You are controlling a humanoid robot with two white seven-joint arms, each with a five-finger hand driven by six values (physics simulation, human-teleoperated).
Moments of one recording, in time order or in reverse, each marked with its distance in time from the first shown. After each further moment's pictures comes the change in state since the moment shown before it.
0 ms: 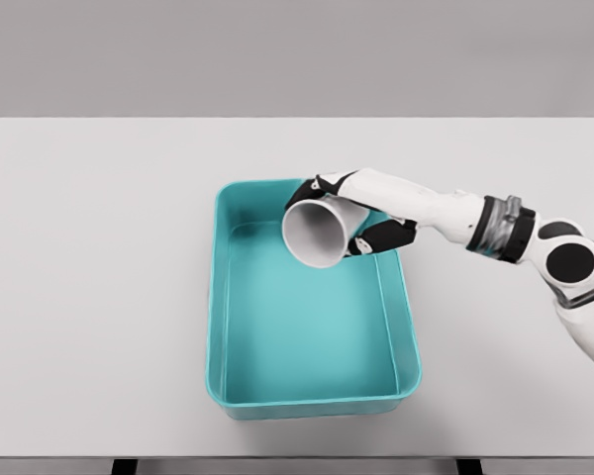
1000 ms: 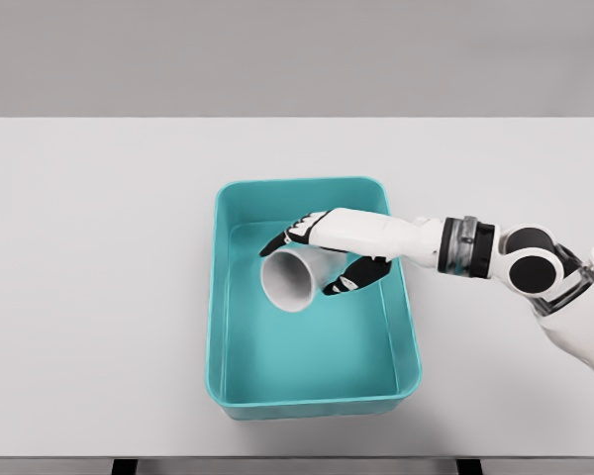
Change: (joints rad) left arm 0.000 0.000 0.000 0.000 0.000 0.000 0.000; right arm -0.087 -0.047 0.210 0.000 0.095 0.010 -0.001
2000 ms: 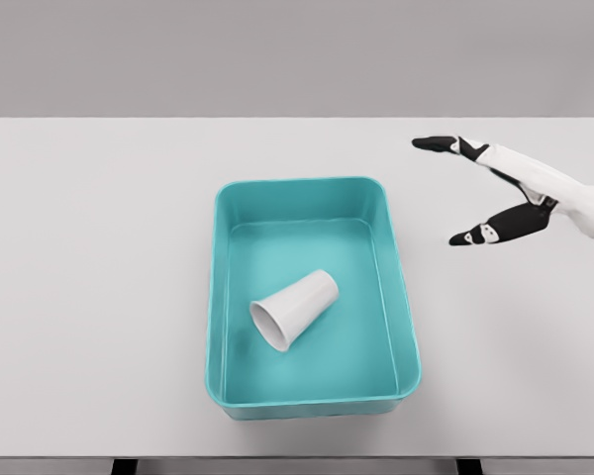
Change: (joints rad) left arm 0.000 0.000 0.000 0.000 0.000 0.000 0.000; right arm 0.297 -0.188 -0.503 0.003 -0.363 0.001 0.000
